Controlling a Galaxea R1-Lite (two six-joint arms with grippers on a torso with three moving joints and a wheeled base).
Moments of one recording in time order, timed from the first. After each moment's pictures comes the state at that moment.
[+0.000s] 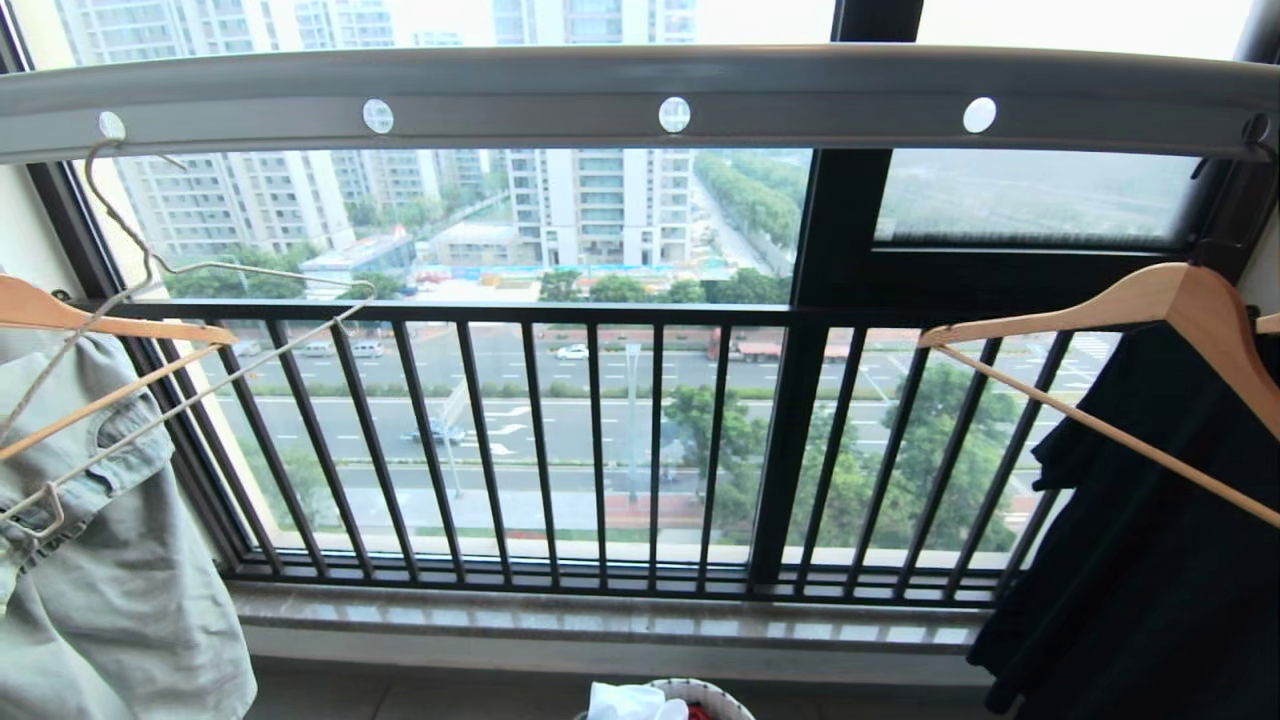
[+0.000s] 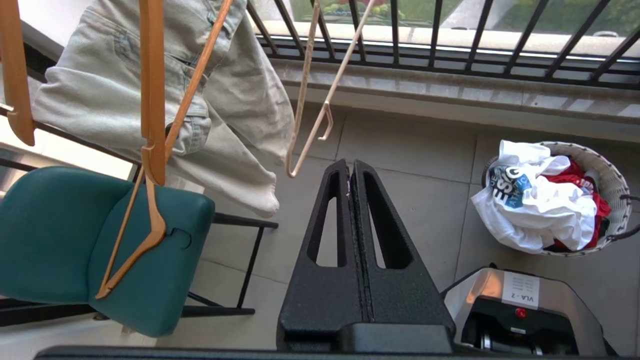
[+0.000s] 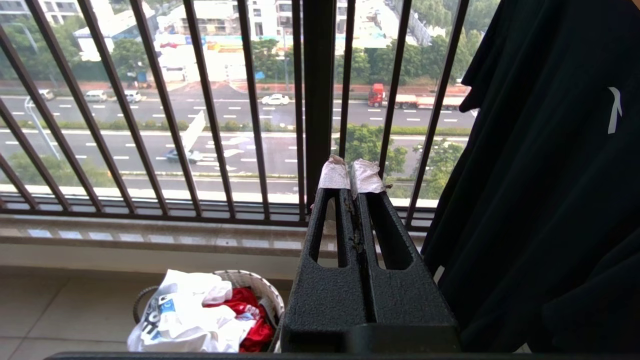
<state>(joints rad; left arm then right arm) 0.10 1.15 -1.64 1.06 0.20 0.15 0.00 0.00 0.00 0.00 -0.01 0.01</state>
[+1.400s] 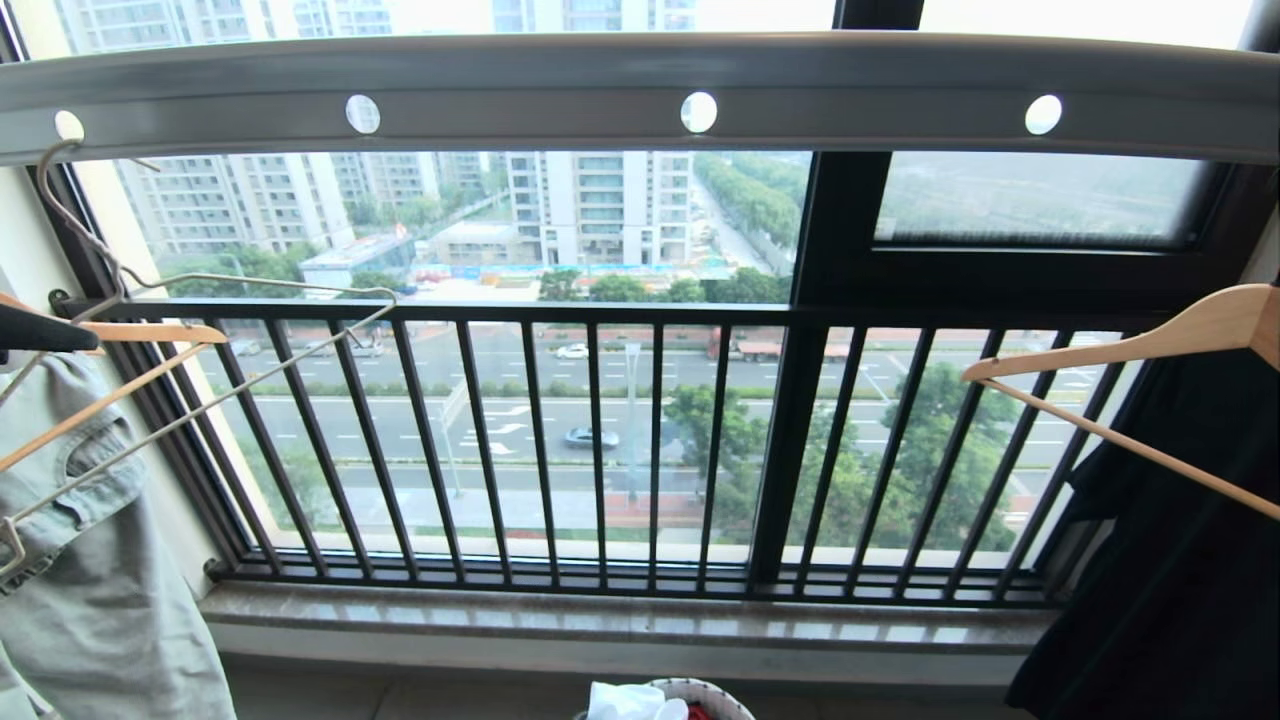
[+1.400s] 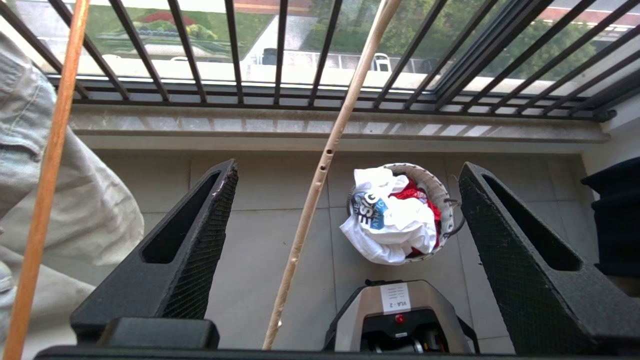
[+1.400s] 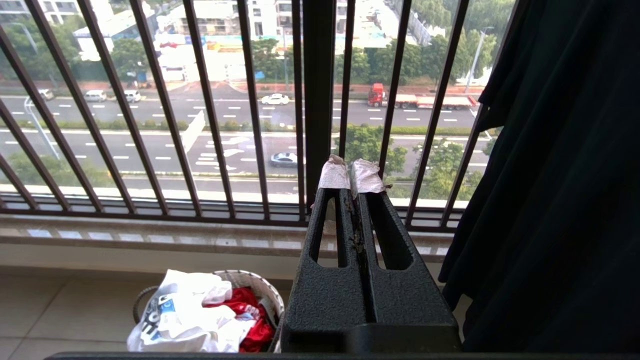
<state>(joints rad) 0.60 1.52 -1.64 0.85 -0.67 0.34 0.00 0.00 0.00 0.00 -0.01 0.01</state>
